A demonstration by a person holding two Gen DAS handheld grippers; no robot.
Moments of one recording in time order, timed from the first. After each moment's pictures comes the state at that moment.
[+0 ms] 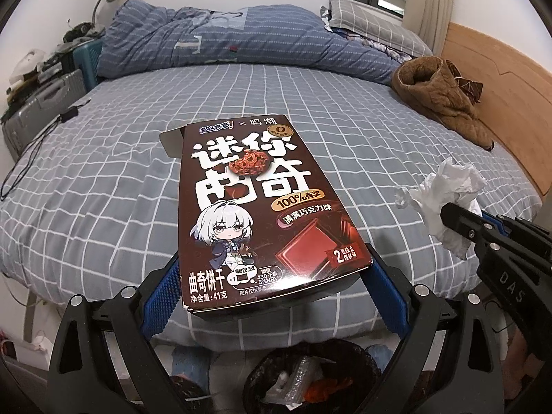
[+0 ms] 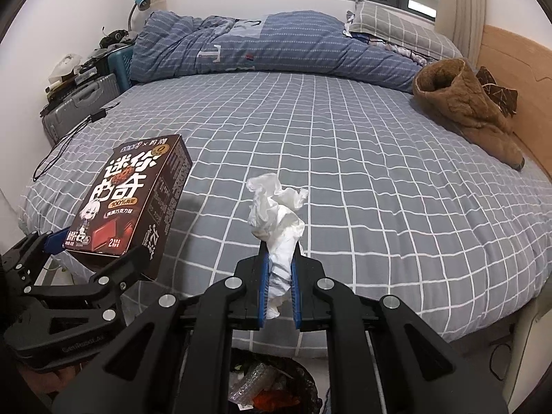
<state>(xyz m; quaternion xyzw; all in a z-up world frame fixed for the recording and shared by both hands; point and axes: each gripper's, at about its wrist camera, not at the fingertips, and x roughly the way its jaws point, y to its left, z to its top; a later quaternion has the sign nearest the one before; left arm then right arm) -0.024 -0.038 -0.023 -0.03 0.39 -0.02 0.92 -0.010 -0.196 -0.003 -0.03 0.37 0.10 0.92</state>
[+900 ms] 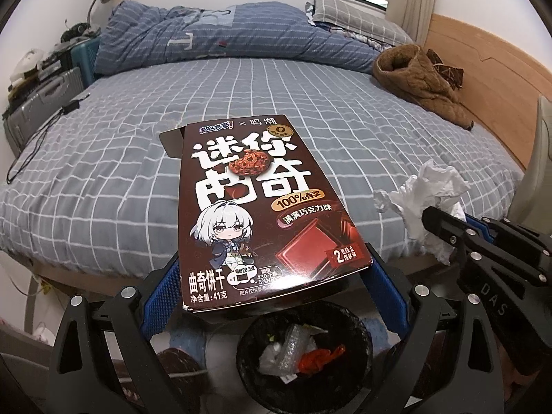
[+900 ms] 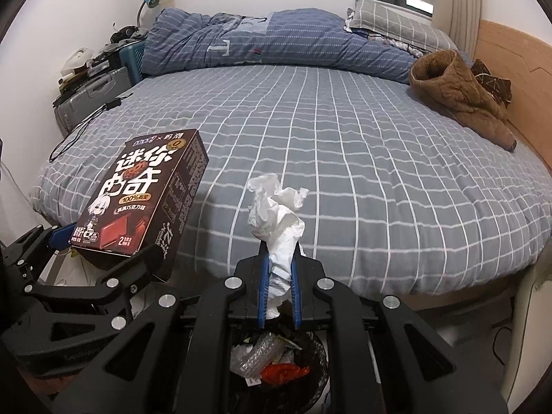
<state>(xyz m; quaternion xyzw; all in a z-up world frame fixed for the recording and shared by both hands) -0.101 -0.058 -0.025 -0.02 0.39 -0.04 0.92 -0.093 -0.198 -0.012 -0.03 0.38 0.10 0.92</state>
